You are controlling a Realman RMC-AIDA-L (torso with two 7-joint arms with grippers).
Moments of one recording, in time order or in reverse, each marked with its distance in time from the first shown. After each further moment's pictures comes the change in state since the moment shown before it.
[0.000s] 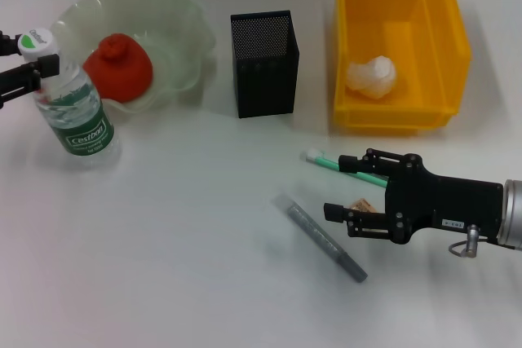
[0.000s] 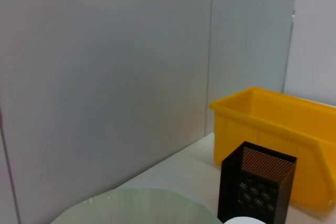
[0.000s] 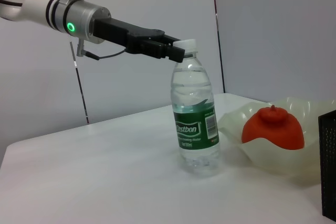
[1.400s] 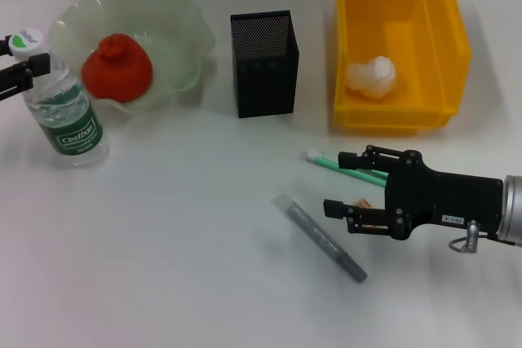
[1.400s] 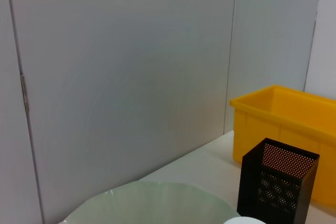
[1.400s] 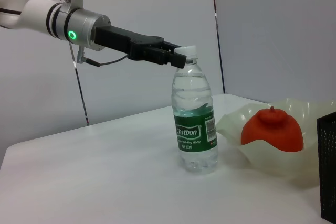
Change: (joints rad) left arm 0.004 -0.003 -0.022 -0.034 0.003 -0.043 0.025; right arm 0.008 -0.003 0.000 -0.003 0.000 0.000 0.015
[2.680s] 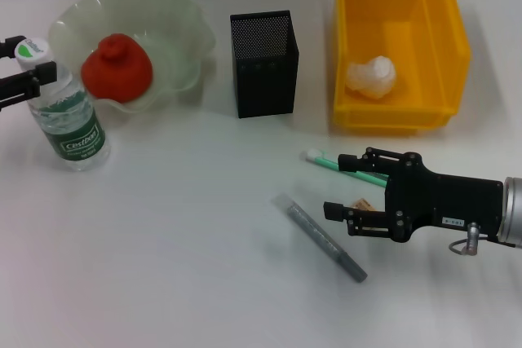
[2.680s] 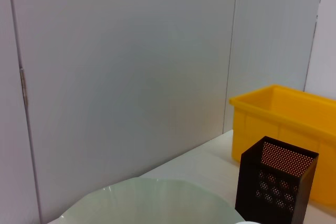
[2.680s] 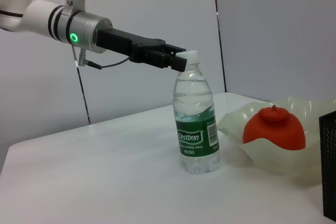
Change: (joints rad) left arm 0.005 -0.003 -0.001 -0.023 -0.005 -0.007 0.013; right arm -0.003 0.000 -0.005 -0.002 0.000 -0.002 0.000
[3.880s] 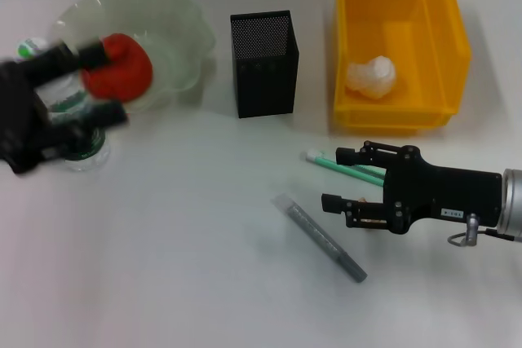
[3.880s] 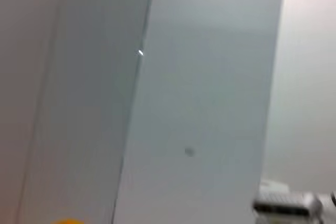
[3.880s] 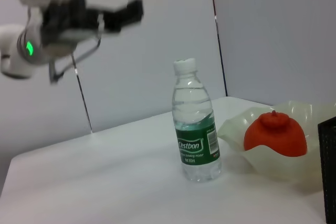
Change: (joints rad) left arm 0.011 0.049 0.146 -0.363 -0.395 0.402 0.203; right arm 0.018 -0.004 0.005 -0.001 0.003 -0.010 0.050
